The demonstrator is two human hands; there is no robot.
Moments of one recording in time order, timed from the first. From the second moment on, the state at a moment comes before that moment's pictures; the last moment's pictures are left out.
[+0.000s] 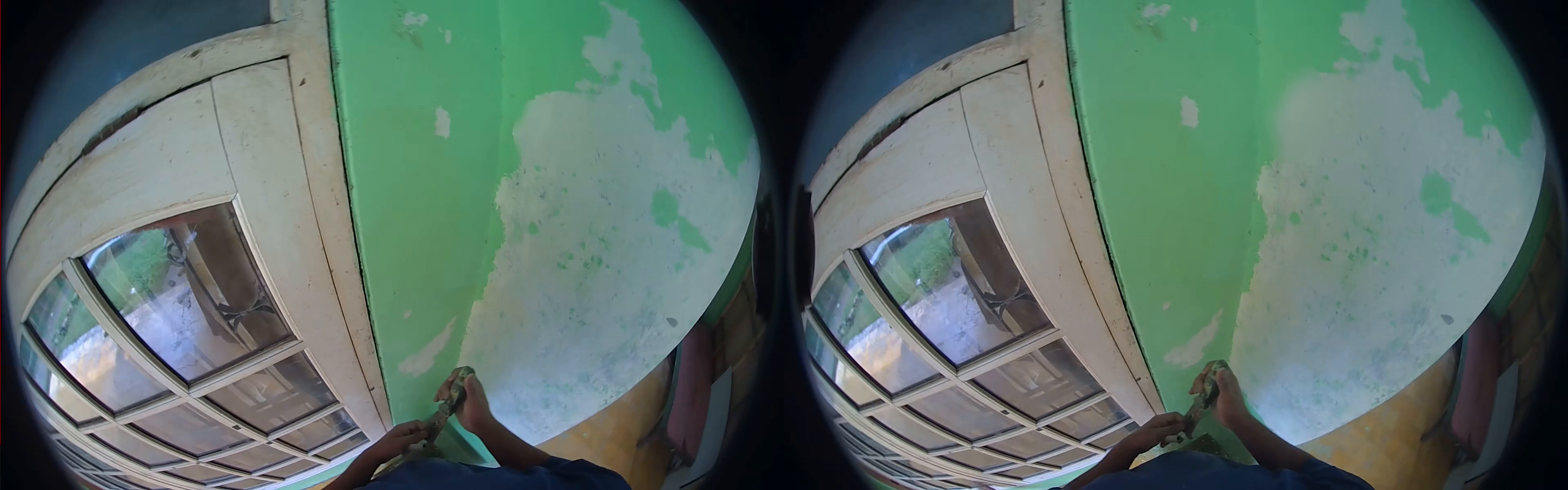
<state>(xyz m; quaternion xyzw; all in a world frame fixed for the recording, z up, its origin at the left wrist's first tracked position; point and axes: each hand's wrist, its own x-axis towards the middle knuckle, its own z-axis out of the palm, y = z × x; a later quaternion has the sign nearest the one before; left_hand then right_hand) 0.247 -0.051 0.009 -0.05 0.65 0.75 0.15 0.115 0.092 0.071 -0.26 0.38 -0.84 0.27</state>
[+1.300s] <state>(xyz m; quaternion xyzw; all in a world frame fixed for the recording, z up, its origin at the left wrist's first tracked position) 0.196 0.003 -0.015 -0.11 0.45 0.89 0.03 0.121 0.203 0.063 -0.23 0.50 -0.82 0.16</state>
